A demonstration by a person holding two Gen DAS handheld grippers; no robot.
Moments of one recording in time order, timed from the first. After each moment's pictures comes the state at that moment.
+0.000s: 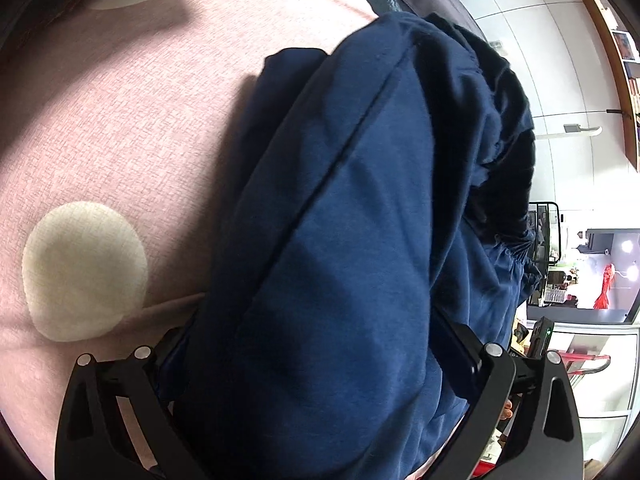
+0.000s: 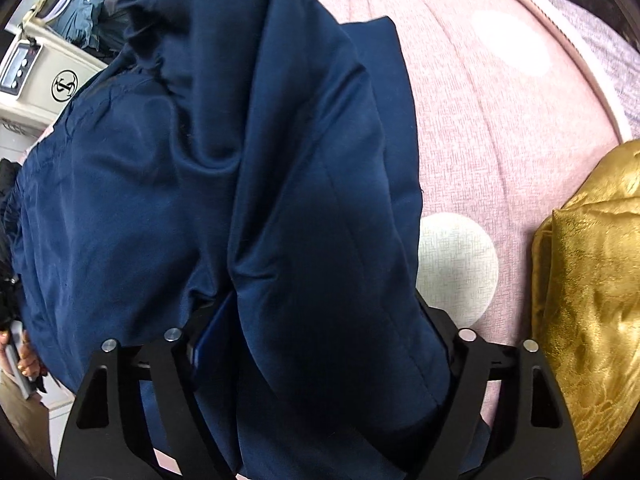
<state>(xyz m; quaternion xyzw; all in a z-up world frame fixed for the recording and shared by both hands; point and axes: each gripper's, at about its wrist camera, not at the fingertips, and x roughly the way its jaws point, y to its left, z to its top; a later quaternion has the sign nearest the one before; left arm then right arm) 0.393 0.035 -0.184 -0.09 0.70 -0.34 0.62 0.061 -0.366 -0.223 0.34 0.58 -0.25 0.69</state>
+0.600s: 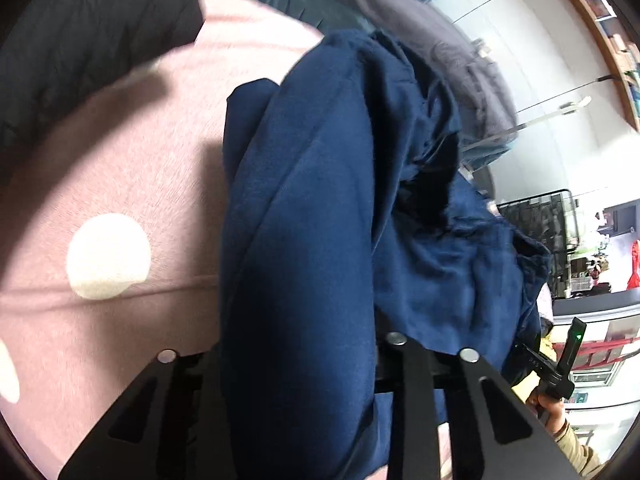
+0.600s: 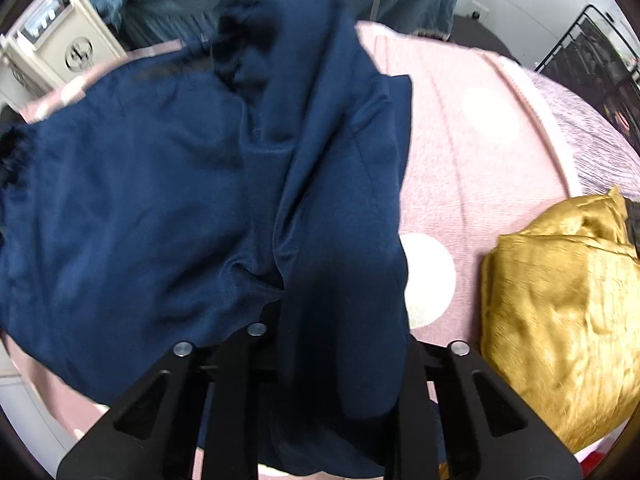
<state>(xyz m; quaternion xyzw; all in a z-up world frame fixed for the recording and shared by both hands) 0.333 0.001 -0.101 -0.04 0.64 -0.34 0.69 0.077 -0.283 -0.145 0.24 0.54 -0.27 0.76</state>
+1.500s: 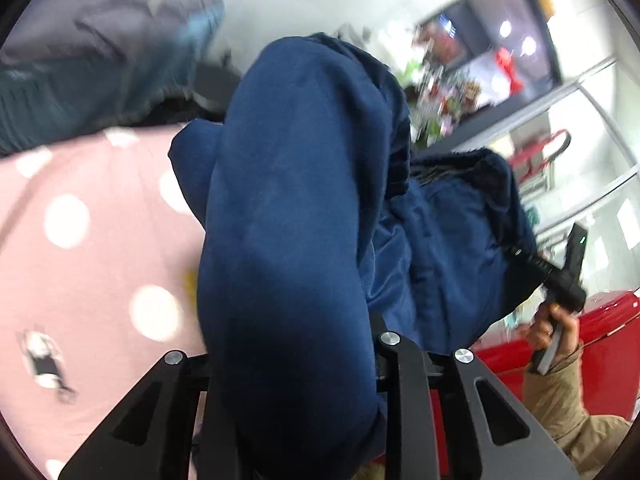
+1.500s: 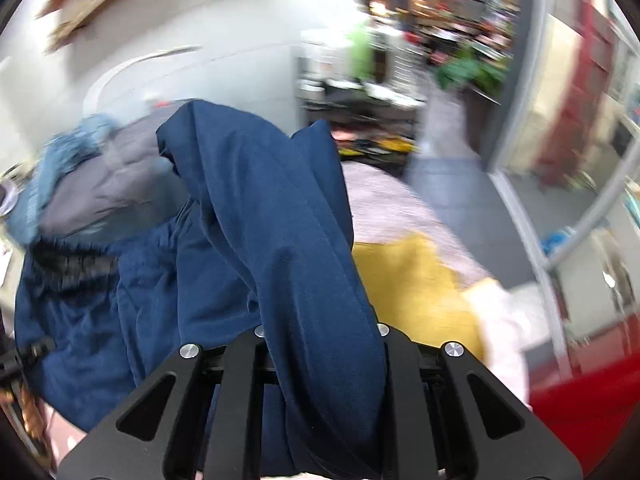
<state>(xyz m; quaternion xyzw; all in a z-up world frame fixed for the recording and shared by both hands) -0.052 -0.403 0.014 0.10 0.57 -0.64 0.51 -0.421 -0.480 0.084 0.32 0.33 -0.55 0.69</state>
